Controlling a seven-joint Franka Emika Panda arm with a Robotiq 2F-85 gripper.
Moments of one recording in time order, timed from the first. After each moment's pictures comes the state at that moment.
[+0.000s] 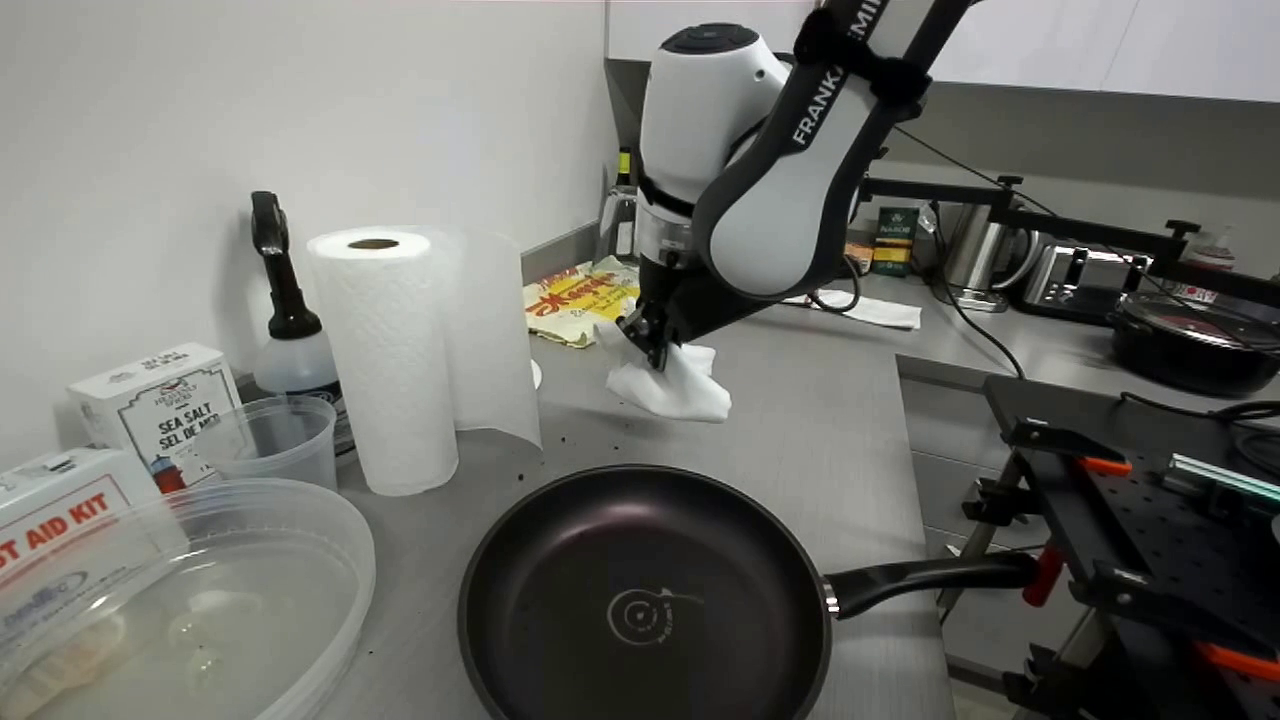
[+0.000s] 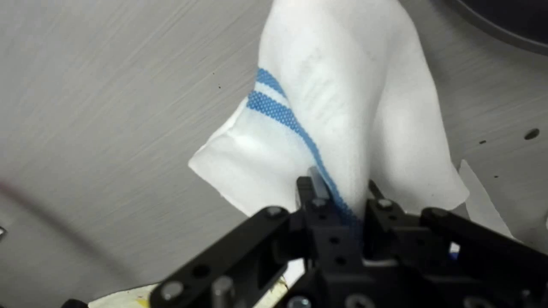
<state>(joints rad) 0.48 0.73 -0.61 -2.18 0.07 2.95 0.60</state>
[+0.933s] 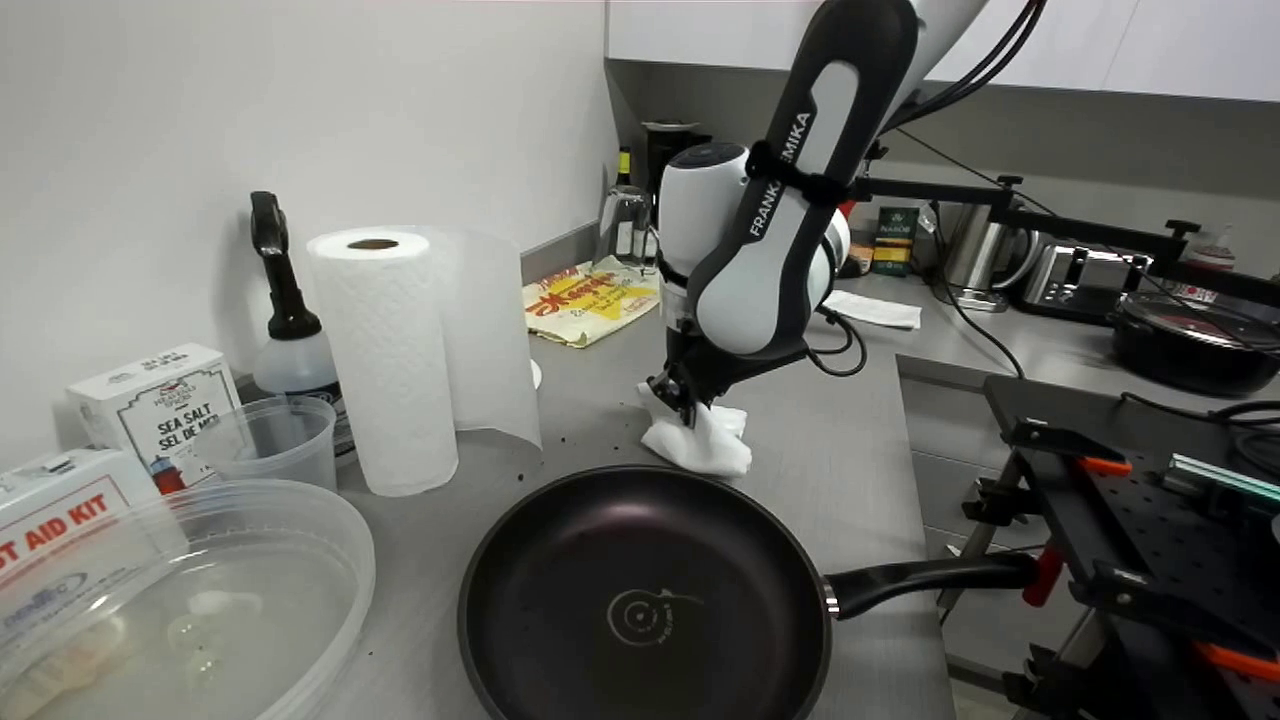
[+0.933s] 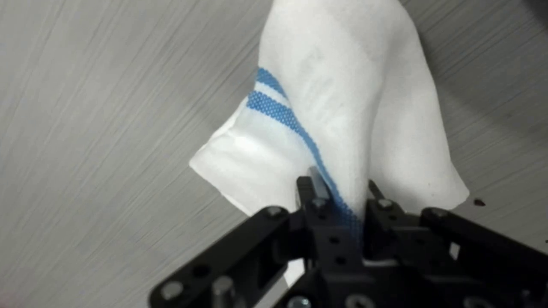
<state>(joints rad) 0.19 0.88 -0.40 -2.06 0.13 2.92 0.61</state>
